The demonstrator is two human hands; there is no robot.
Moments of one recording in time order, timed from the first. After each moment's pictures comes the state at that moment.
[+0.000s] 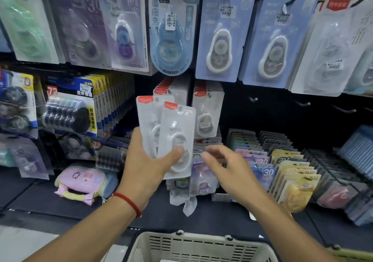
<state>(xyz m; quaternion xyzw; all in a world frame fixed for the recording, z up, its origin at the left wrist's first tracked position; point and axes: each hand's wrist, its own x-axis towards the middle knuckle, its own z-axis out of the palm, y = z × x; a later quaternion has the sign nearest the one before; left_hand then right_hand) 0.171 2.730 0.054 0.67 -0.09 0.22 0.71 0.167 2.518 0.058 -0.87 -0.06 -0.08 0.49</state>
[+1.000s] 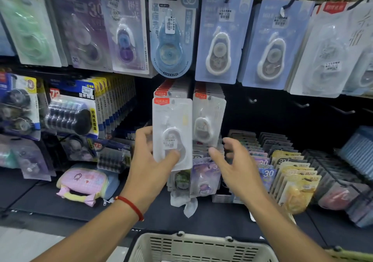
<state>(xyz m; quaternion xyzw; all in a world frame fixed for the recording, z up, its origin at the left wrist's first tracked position) 0.168 2.727 0.053 0.71 -0.08 0.18 0.68 0.173 2.514 0.059 -0.88 0.01 -0.15 0.45</state>
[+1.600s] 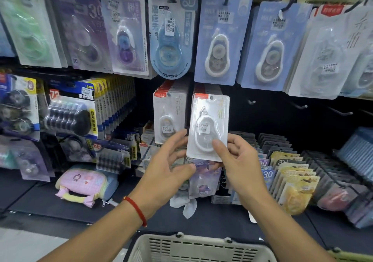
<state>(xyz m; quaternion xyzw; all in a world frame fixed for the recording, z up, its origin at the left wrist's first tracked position) 0.156 2.709 0.058 0.73 -0.16 0.06 0.66 0.169 2.521 0.068 -0.69 -0.07 -0.16 0.70</state>
